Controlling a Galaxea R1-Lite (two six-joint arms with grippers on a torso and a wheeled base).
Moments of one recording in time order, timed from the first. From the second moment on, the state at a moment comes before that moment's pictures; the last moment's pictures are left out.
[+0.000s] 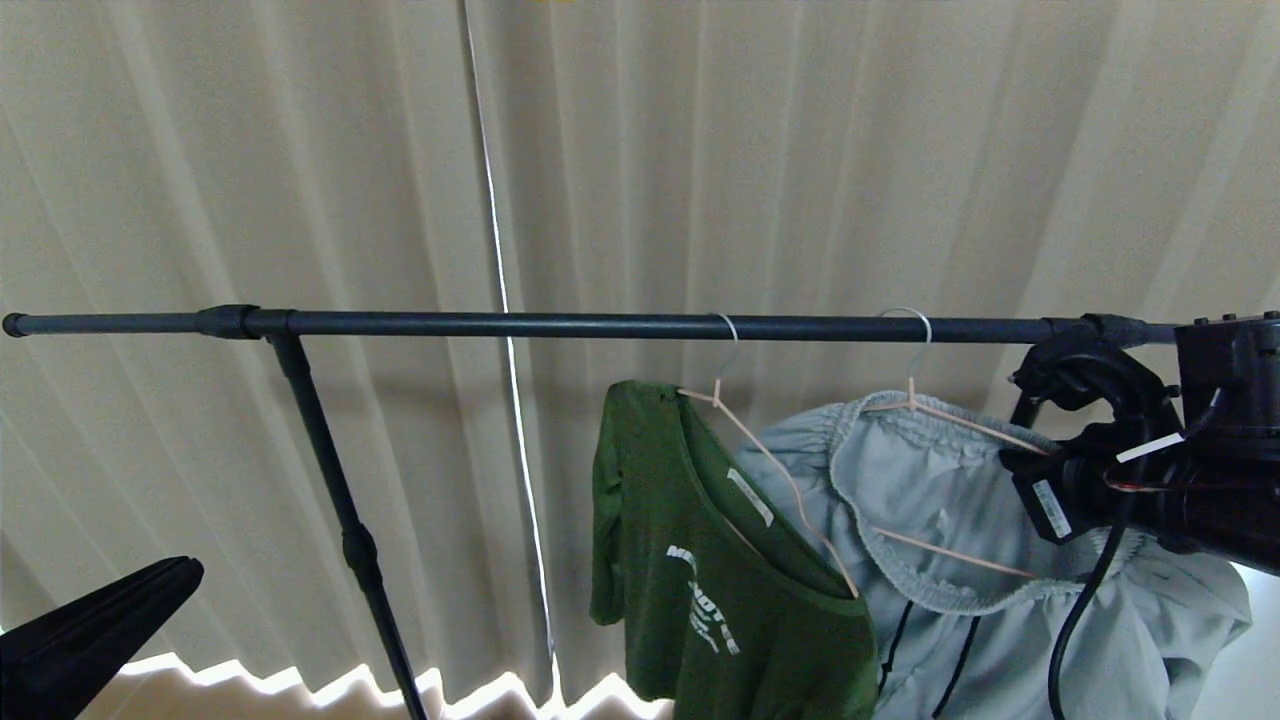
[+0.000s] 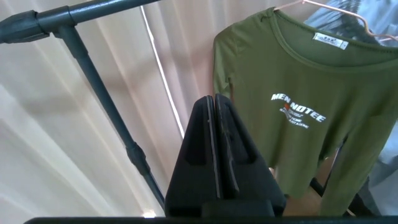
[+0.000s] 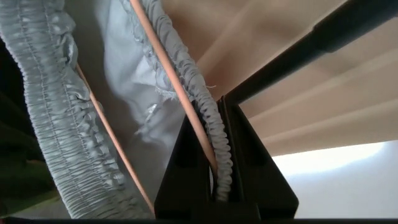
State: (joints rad) left arm -0.16 0.76 -0.17 -0.53 -0.23 0.19; right arm 0.27 1.47 -0.72 -0.18 -0.27 -0.25
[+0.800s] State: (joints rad) left arm -0.16 0.76 -0.17 -0.53 -0.23 0.19; right arm 0.28 1.44 -0.71 -0.18 -0.26 -0.20
